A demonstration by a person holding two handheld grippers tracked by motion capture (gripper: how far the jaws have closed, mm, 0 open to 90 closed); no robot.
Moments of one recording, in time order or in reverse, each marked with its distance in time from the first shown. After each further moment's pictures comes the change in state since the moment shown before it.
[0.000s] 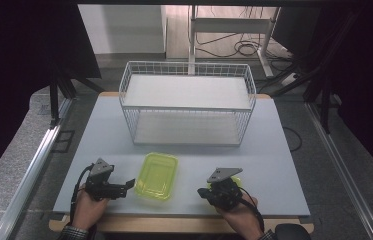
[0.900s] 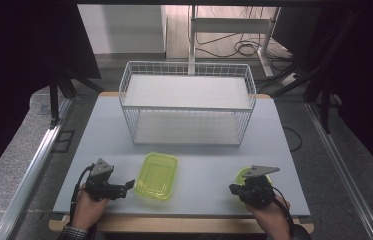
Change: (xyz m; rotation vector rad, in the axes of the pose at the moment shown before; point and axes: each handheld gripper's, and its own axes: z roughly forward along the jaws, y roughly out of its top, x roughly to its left) left arm 0.001 -0.001 0.001 0.024 0.007 0.003; right arm -0.051 -0.041 -0.049 0.001 -0.135 0.163
